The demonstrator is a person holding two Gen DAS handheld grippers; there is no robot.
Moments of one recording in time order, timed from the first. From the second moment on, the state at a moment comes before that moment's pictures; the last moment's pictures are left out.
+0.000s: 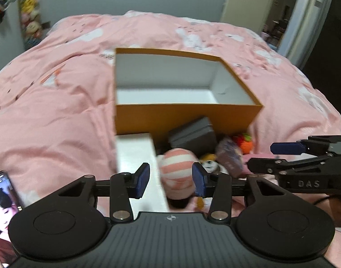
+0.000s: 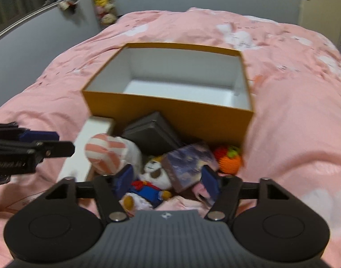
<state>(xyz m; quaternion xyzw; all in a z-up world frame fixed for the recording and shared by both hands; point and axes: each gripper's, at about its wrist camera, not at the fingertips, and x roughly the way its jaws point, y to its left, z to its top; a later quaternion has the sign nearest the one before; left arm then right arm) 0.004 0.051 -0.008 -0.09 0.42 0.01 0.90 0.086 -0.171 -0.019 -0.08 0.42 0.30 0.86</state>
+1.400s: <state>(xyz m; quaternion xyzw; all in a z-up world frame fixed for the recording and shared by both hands) 0.028 0.109 -0.046 -0.20 0.46 0.03 0.87 0.153 -0.141 -0.022 -0.03 0.47 0.34 0.81</state>
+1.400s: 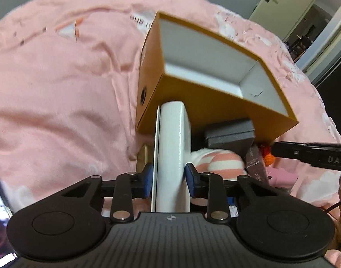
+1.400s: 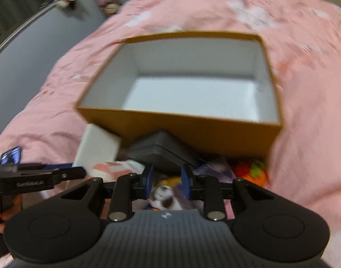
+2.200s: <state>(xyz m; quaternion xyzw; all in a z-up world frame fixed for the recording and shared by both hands) 0.011 0.144 -0.016 -0.15 0.44 0.09 0.88 0.114 0.049 -0.089 -0.49 0.40 0.56 0.54</state>
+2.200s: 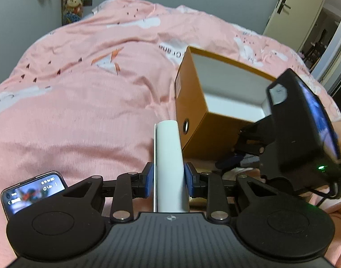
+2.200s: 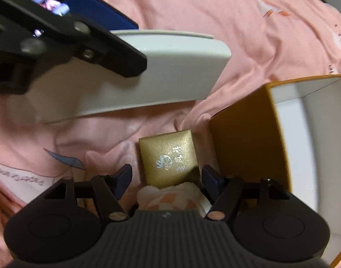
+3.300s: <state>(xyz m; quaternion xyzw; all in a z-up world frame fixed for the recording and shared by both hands) 0.009 0.138 0.004 -0.10 0.46 0.06 0.88 0.097 0.018 -0.082 -0.48 0.35 0.56 0.59</state>
